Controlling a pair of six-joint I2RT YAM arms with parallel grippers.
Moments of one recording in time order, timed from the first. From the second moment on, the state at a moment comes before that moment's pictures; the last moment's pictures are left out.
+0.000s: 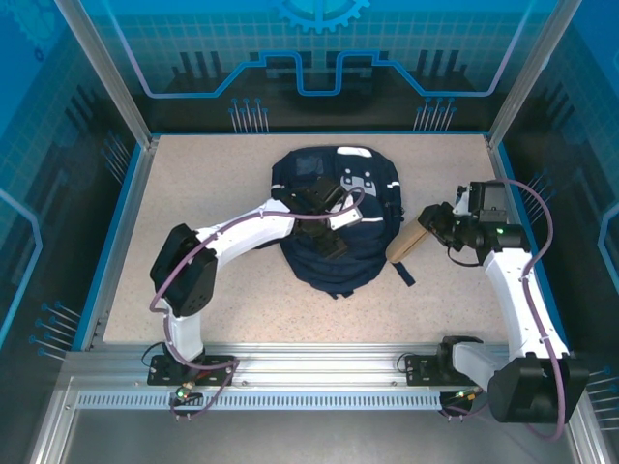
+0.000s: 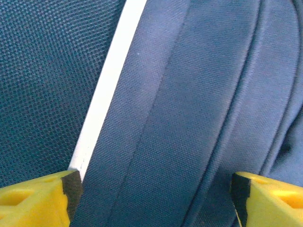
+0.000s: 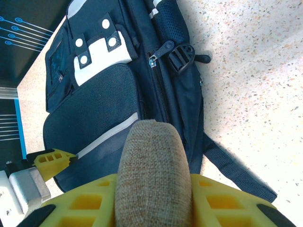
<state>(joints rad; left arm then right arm) -0.73 1.89 1.53 -0.74 0.03 0.31 -0.06 1.07 0.97 -0.76 -0.38 0.65</state>
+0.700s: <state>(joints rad) -0.74 1.84 1.55 -0.60 -0.09 0.30 -0.05 1.09 0.81 -0.54 -0.56 0.84</state>
